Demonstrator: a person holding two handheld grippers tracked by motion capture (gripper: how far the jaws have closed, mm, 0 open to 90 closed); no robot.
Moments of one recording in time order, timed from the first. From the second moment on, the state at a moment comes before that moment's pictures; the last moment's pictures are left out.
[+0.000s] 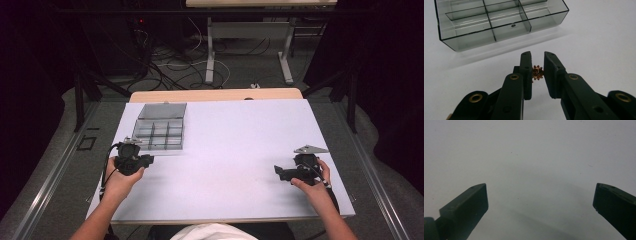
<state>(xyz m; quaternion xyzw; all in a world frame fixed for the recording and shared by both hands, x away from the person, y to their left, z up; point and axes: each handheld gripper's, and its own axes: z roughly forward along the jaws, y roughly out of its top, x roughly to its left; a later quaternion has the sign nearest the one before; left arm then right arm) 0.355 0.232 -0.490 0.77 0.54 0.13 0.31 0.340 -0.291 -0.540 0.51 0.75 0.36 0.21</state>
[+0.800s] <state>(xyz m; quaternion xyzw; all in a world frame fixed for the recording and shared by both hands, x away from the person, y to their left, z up) 0.372 0.226 -0.462 0.76 0.54 0.14 0.34 0.340 -0.290 -0.540 0.51 0.75 0.36 0.20</state>
